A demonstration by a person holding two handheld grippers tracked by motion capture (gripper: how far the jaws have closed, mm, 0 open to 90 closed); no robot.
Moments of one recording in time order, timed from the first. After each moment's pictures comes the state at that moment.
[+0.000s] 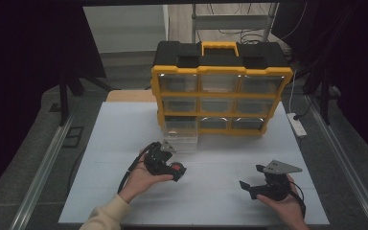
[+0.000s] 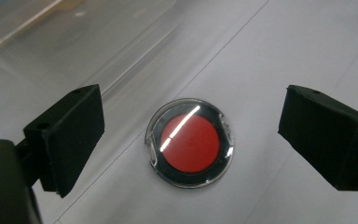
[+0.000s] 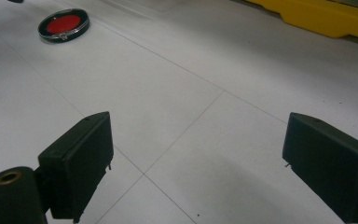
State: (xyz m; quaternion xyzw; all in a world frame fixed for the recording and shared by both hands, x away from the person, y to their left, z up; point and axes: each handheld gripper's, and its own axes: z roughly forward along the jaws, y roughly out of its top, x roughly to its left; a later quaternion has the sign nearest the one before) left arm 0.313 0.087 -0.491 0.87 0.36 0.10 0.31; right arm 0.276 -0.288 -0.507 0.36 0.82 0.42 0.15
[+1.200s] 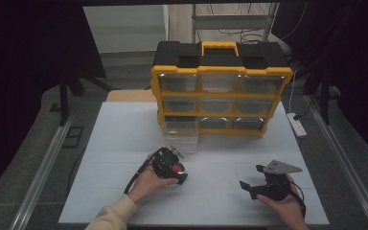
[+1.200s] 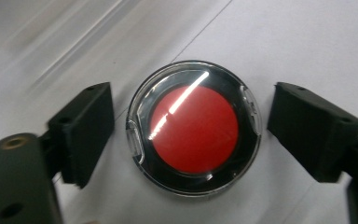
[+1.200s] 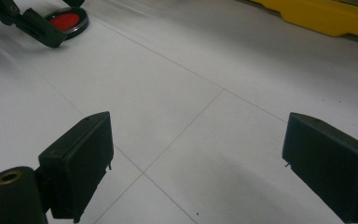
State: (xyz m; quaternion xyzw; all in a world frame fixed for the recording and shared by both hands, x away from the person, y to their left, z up) left arm 0.321 0.068 -0.524 0.89 0.38 0.07 0.24; right arm 0.276 -0.288 -0.507 0.36 0.82 0.42 0.15
